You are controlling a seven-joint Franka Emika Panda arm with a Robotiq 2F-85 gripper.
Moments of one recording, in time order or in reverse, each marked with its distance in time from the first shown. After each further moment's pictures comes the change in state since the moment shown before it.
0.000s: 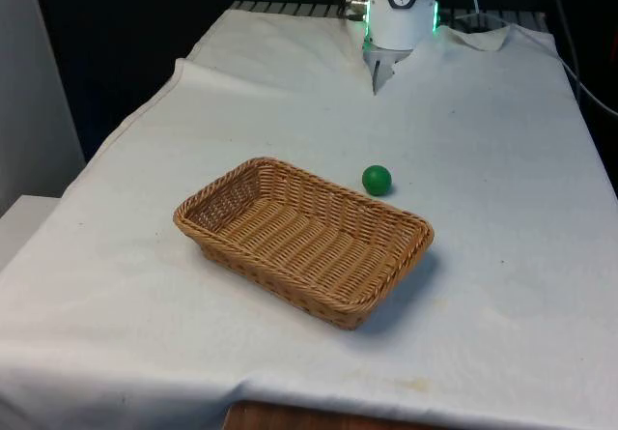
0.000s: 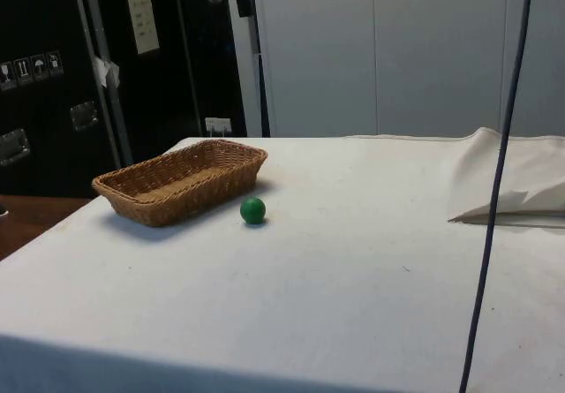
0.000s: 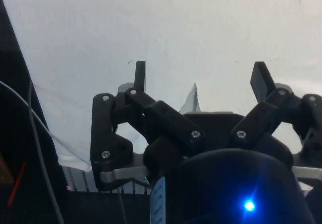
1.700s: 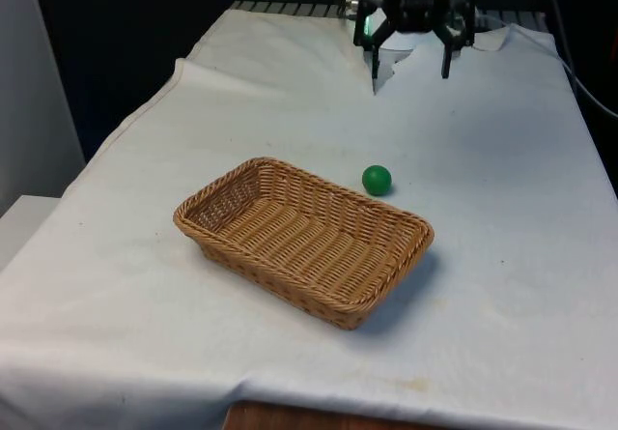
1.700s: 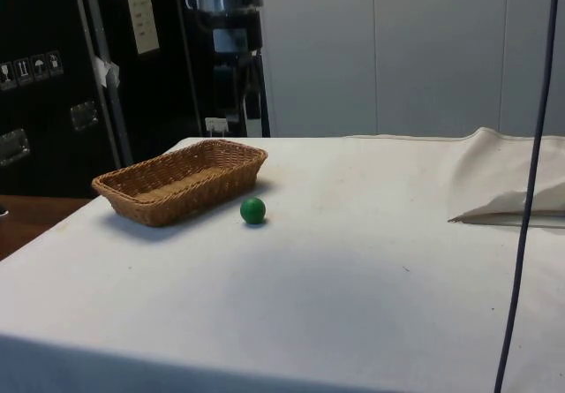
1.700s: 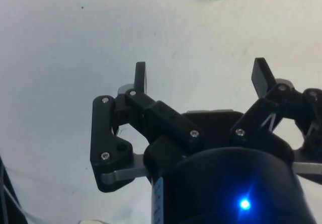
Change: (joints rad) arm 0.000 0.106 0.062 -0.321 0.016 0.515 -0.045
